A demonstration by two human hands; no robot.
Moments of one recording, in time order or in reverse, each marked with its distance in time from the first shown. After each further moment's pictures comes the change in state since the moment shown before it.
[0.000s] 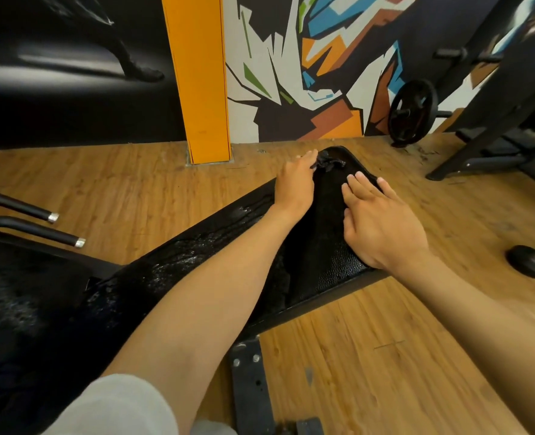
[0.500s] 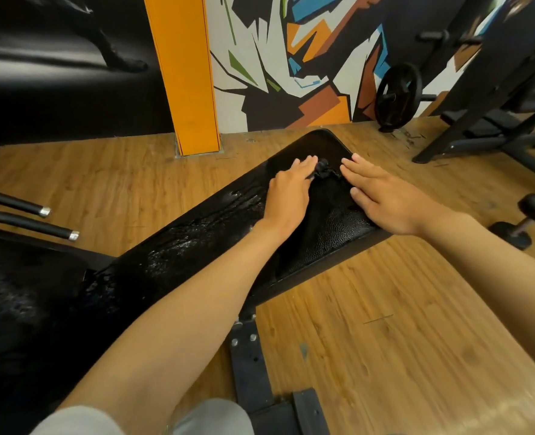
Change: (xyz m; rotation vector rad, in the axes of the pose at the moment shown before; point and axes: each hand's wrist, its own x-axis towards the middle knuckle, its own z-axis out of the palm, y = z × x) left_hand -0.071 0.028 -0.017 -0.034 -0.055 0.083; right_hand -0.015 0.049 -0.017 0.403 -0.173 -0.095
